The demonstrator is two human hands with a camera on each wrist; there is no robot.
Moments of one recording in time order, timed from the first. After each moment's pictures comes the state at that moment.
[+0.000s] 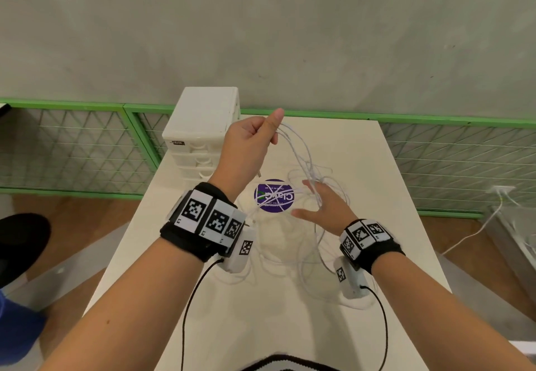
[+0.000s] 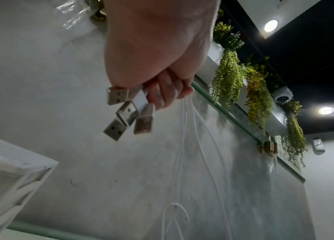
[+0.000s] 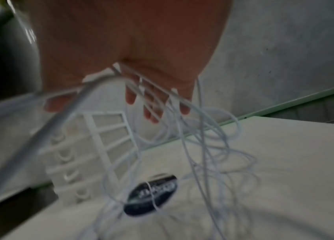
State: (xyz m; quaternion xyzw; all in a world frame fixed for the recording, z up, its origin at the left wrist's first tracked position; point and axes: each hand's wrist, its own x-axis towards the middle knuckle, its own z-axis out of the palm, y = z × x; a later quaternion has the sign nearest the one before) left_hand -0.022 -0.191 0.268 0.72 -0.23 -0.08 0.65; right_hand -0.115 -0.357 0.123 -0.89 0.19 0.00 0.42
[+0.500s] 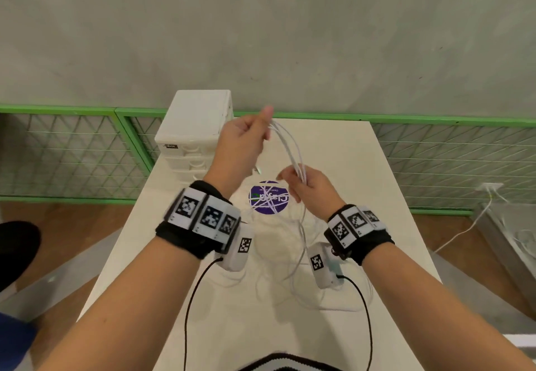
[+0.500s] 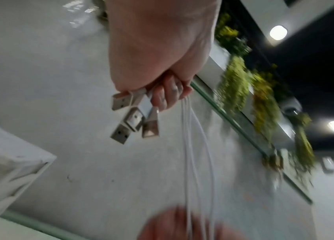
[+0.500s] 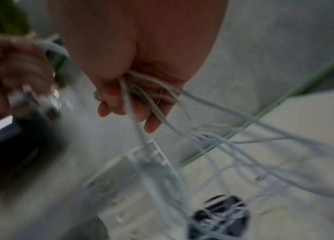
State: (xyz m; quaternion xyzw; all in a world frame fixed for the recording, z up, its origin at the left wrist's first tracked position) left_hand -0.023 -0.195 0.272 0.71 -0.23 -0.09 0.66; right_hand -0.101 -0.324 0.183 -0.82 0.11 -0.13 0.54
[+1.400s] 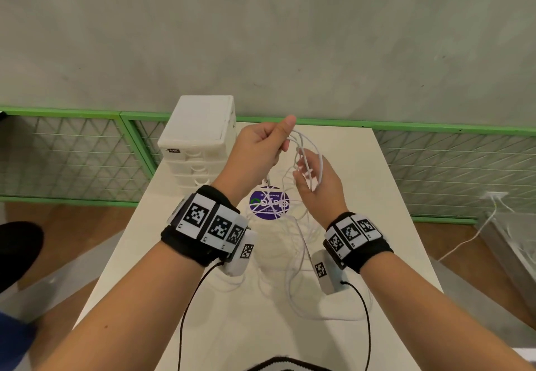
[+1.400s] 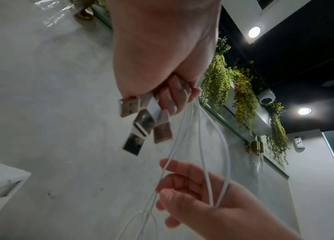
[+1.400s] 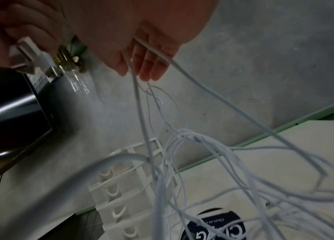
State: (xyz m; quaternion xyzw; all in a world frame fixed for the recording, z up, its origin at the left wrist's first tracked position) left_hand -0.035 -0.204 0.281 0.68 -0.27 -0.14 0.66; right_hand -0.097 -0.339 0.170 -0.85 0.08 -0.33 0.40
